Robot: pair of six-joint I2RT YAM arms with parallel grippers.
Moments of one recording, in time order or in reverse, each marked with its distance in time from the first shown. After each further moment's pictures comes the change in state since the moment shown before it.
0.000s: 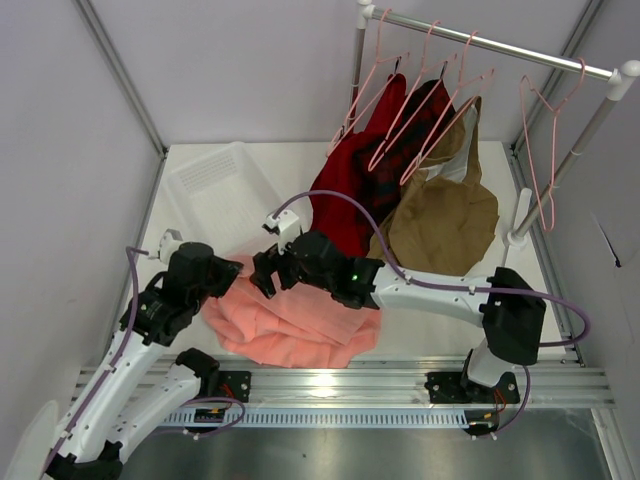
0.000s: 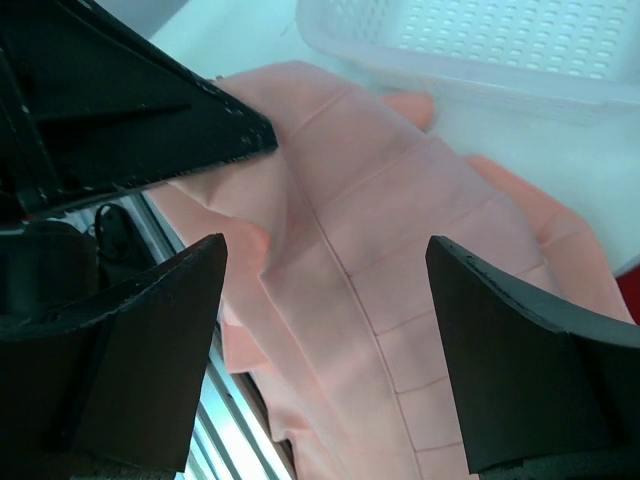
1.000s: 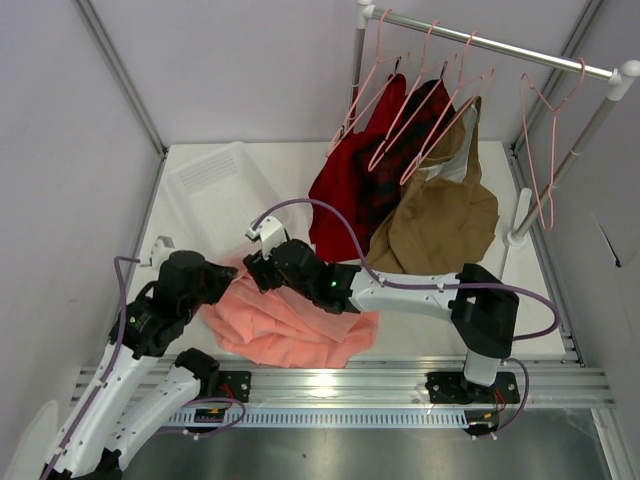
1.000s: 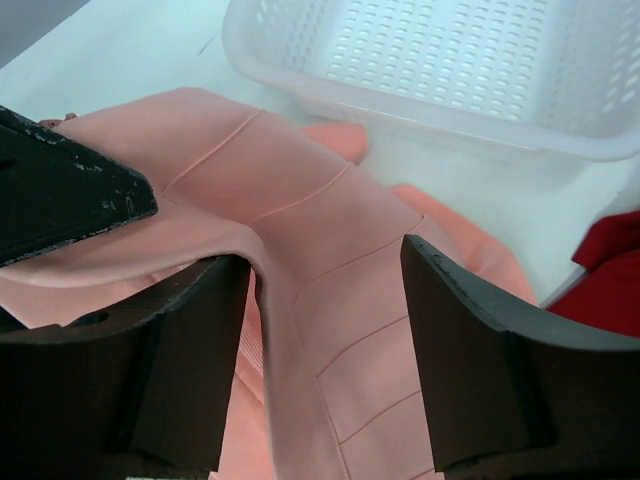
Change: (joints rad) left arm 0.000 -0.069 0.008 -0.061 0.000 -0.010; right arm 0.039 0.129 0.061 0.075 0.212 -0.145
